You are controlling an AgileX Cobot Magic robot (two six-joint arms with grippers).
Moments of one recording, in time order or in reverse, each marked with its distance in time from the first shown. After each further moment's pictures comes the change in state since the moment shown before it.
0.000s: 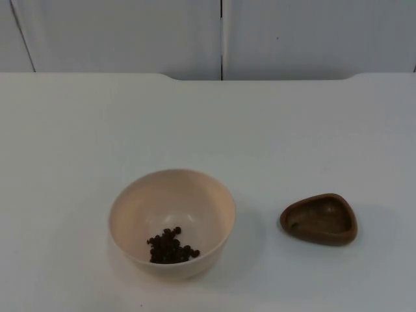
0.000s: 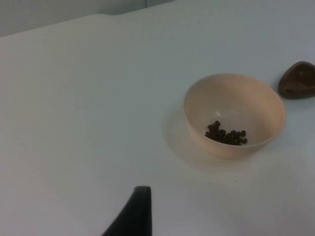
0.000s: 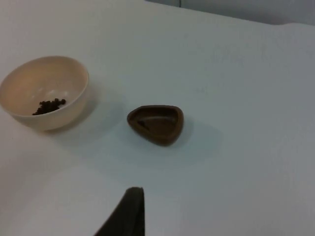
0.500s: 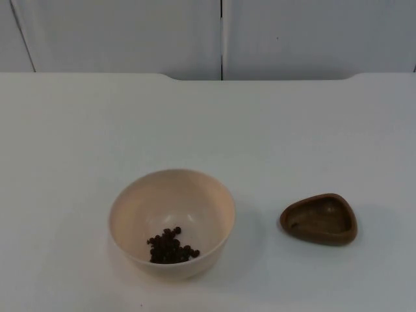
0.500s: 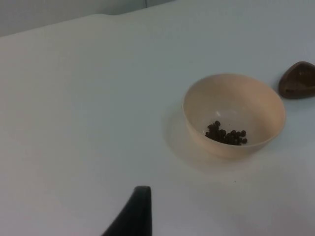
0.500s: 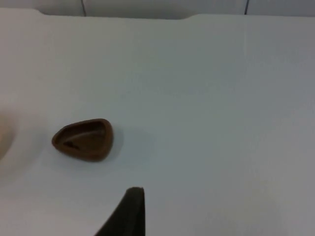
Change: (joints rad) right arm -0.298 0.000 0.000 0.007 0.000 0.000; left arm 0.000 0.000 0.000 0.000 0.000 0.000
